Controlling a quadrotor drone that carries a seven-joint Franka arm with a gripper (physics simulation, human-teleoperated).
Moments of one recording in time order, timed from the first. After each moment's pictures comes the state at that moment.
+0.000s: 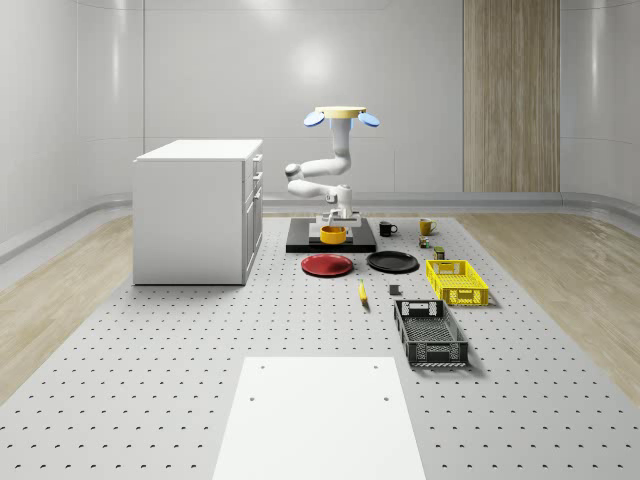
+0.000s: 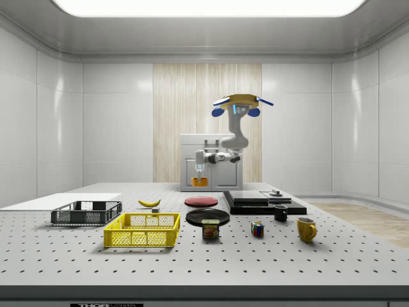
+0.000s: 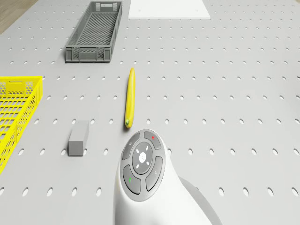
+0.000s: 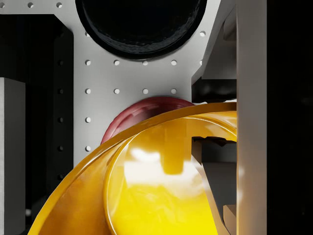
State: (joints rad) arm -1.21 -1.38 1.06 -2.76 -2.11 1.57 1.67
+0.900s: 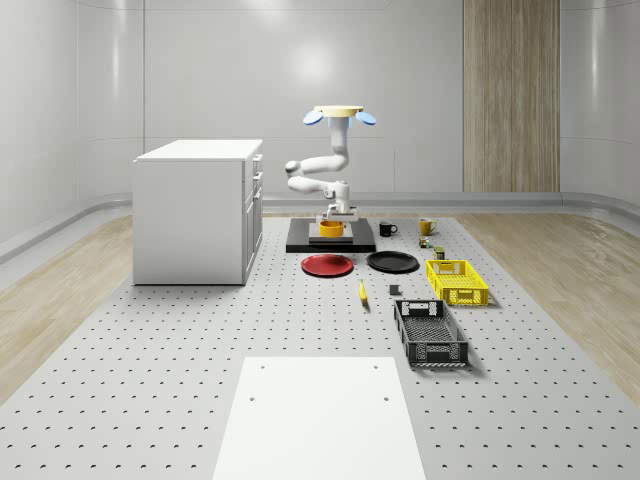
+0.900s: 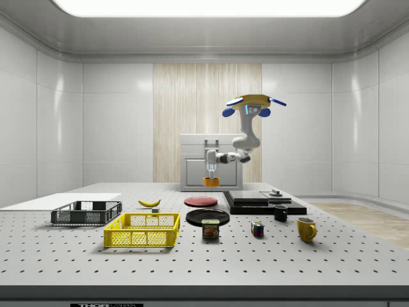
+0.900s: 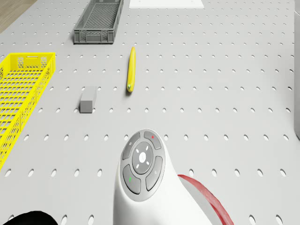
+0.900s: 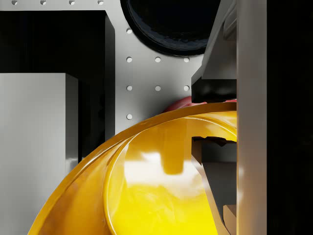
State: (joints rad) arm -1.22 -1.38 1.06 -2.76 -2.11 1.58 1.67
